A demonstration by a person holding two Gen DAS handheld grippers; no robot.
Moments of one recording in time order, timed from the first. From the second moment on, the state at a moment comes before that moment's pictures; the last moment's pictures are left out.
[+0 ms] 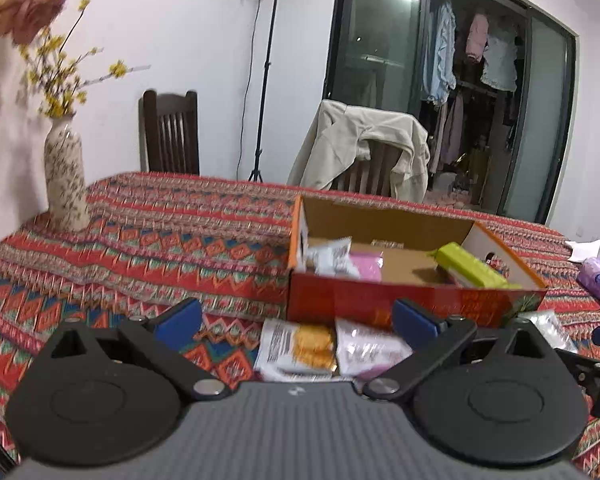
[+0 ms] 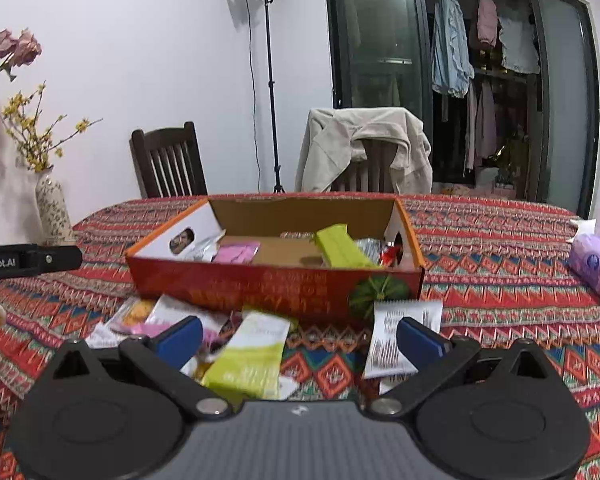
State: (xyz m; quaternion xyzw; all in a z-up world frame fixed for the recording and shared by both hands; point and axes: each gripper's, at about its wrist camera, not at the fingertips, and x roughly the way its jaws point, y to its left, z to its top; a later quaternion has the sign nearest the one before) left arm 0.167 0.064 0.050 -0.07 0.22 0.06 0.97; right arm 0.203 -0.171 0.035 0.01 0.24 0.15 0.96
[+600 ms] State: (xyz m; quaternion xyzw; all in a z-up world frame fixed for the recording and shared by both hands) left arm 0.147 0.101 0.032 -0.08 0.24 0.09 0.96; right arm 0.272 -0.128 0.009 0.00 0.35 0.17 0.92
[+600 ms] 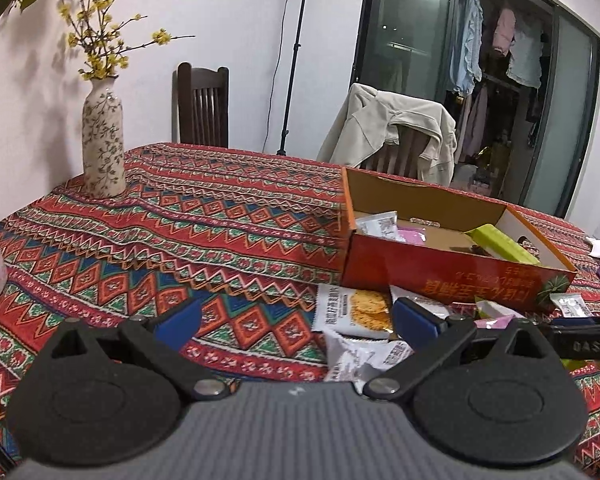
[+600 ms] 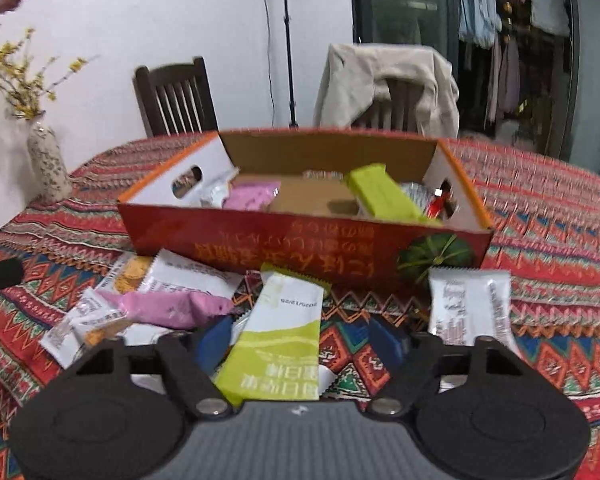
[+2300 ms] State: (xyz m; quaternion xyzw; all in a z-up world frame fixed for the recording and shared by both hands) left arm 0.202 0.046 -0.020 -0.01 0.35 0.05 0.93; right arm 0.215 -0.178 0.004 0.04 0.25 0.16 0.95
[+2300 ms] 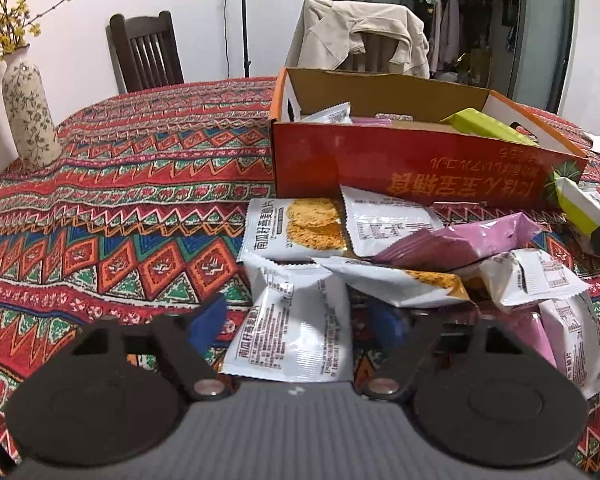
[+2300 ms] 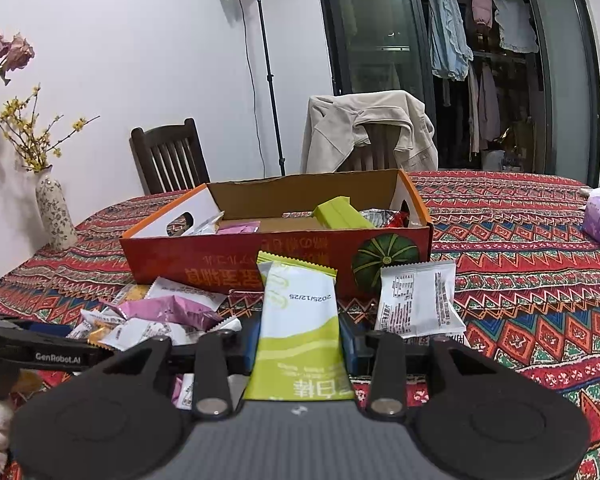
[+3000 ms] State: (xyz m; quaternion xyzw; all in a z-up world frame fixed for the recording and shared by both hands) left arm 0.165 0.065 -0.005 -0.02 0.30 0.08 0.95; right arm 0.197 -0.184 0.005 0.05 0.23 0.16 0.96
